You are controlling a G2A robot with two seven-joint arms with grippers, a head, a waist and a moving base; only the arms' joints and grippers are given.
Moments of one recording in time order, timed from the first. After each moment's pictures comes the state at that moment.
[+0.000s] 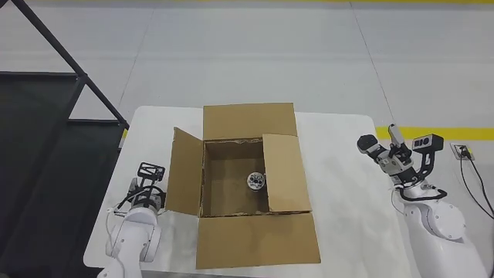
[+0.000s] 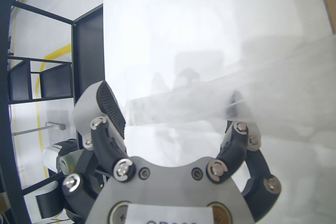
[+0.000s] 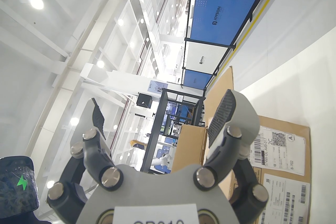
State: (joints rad) left arm 1.24 -1.29 -1.48 -1.63 1.74 0.02 -0.75; right arm -1.05 -1.16 1.60 -1.27 0.58 -0.44 0.70
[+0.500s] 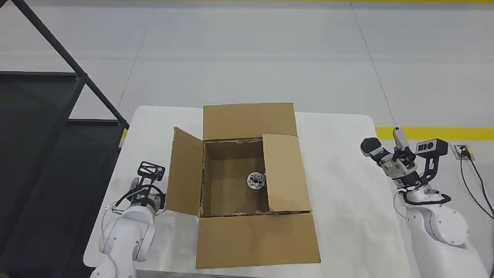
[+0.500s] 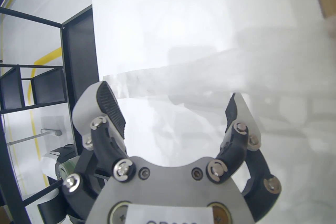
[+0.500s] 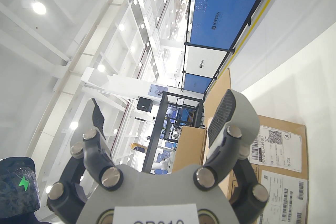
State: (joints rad) left arm 1.29 -1.28 -1.52 -1.69 1.68 -0.08 -0.77; right arm -1.08 -1.15 1.61 -1.30 0.59 -0.44 0.68
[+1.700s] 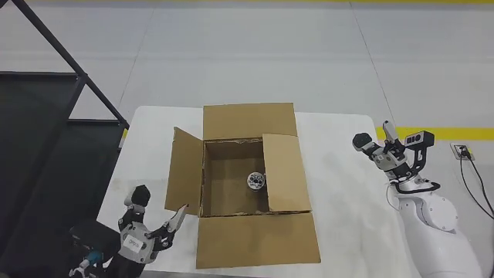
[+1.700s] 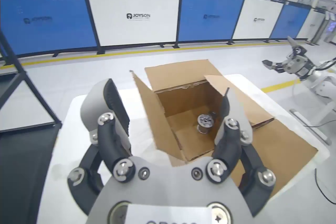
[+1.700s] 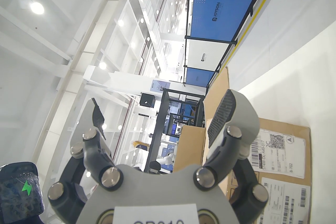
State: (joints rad) left arm 1.87 -1.29 -1.62 -2.35 1.21 -0.28 0.03; right arm -0.96 -1.16 1.55 -1.13 0.63 -0.45 0.74
